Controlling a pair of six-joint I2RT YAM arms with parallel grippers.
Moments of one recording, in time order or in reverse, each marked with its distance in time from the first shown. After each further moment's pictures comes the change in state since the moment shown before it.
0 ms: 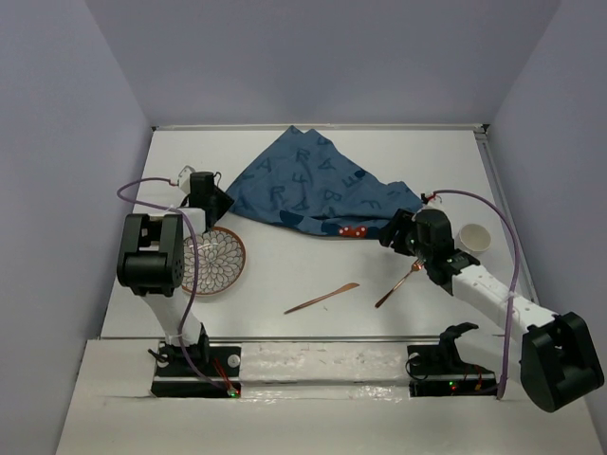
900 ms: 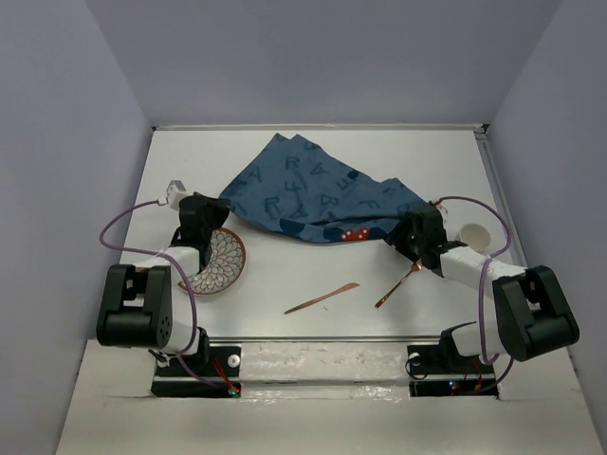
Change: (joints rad) left arm -0.021 -0.356 -0.371 0.336 0.035 -0.160; right arm -0.104 0.266 0.033 0.008 0.037 0.190
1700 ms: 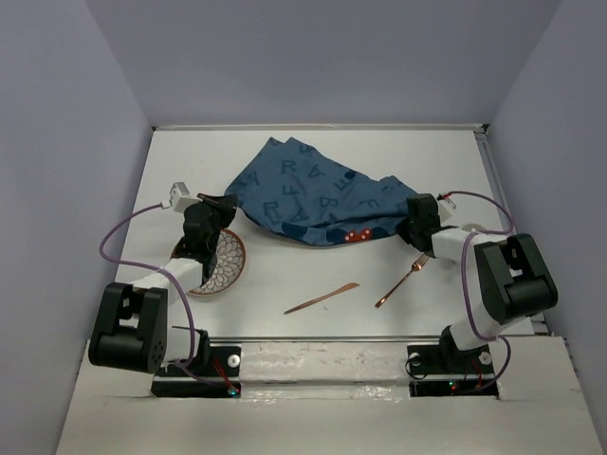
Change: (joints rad) left arm -0.099 -0.135 -0.081 0.108 -0.069 -0.049; right arm -0.047 0.239 0.133 0.060 0.186 0.154
